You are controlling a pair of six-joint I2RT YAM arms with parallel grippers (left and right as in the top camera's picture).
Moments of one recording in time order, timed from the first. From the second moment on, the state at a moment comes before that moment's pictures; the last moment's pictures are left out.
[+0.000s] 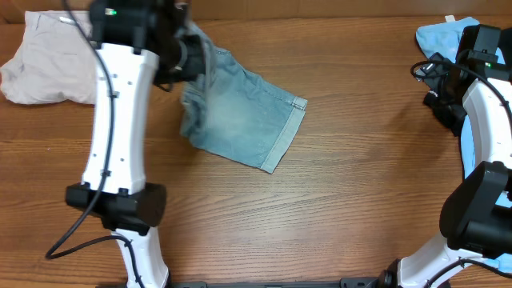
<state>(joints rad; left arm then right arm) -0.22 2.07 2.52 -1.69 0.12 -0.30 -0.27 1.88 1.59 -0.78 0.10 0.52</state>
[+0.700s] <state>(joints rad) -0.45 2.06 1.85 -1.20 0.17 -0.17 -0.27 1.88 1.59 -0.78 0.10 0.52</state>
